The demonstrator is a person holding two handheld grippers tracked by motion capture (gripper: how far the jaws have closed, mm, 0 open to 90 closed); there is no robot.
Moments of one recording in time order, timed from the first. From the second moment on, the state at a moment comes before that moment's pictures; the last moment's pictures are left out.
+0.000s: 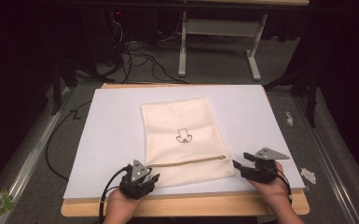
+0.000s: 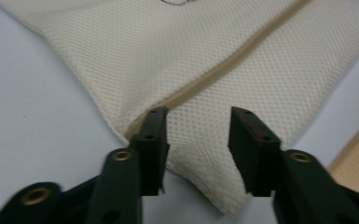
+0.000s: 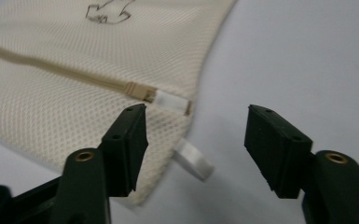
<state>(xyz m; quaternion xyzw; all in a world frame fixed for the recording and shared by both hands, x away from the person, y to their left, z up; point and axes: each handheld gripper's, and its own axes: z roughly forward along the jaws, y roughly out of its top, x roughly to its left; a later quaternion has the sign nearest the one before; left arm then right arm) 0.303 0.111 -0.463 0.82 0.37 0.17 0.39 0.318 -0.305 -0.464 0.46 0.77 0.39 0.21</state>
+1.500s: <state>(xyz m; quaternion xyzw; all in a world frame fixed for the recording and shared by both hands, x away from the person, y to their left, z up) 0.318 0.119 -0.457 0.79 0.36 0.19 0.47 0.304 -0.308 -0.467 0.51 0.76 0.38 0.14</state>
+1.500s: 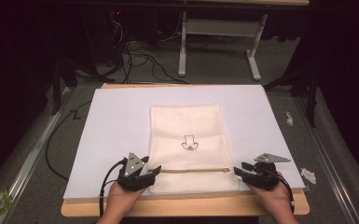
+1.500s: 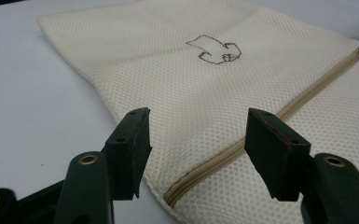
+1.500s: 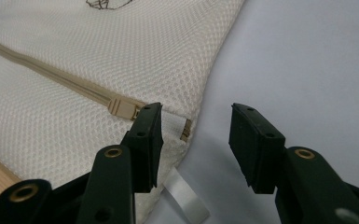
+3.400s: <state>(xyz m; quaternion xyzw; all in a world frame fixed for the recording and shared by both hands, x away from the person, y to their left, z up) 0.320 -0.010 -0.460 0.82 0.30 0.05 0.48 0.303 -0.295 -0.453 0.44 0.79 0.40 0.16</state>
